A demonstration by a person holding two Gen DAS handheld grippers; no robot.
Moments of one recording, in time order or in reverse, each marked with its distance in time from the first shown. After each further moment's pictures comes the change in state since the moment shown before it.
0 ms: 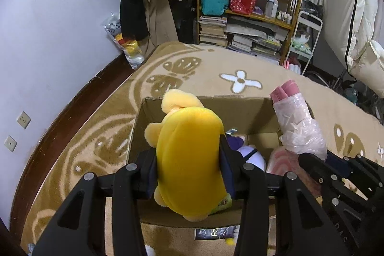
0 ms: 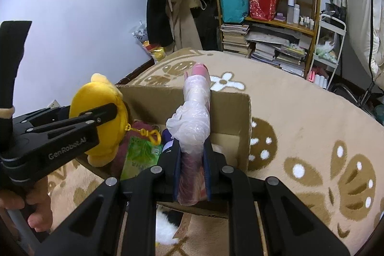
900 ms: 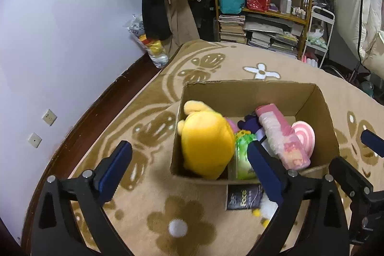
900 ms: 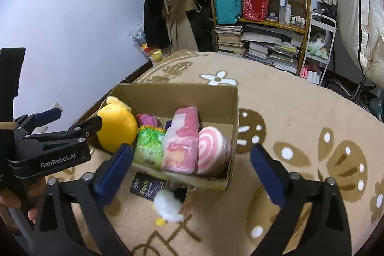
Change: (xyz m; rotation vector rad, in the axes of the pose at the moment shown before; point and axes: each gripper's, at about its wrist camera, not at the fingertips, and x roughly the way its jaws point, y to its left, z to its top) left arm -0.048 0.020 -0.026 0.026 0.007 0.138; right arm -0.048 0.007 -0.015 0.030 -0.009 -0.021
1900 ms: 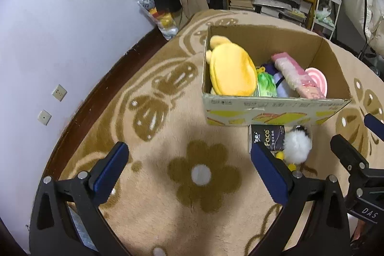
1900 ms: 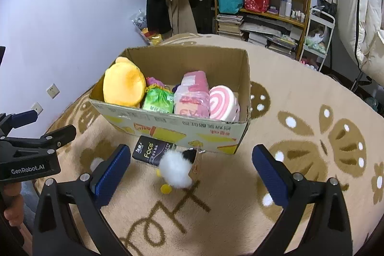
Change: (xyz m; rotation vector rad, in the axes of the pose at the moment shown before) left arm -0.024 0.033 -0.068 0.003 0.137 0.053; right arm 0.000 0.021 -0.056 -0.047 0.054 -0.043
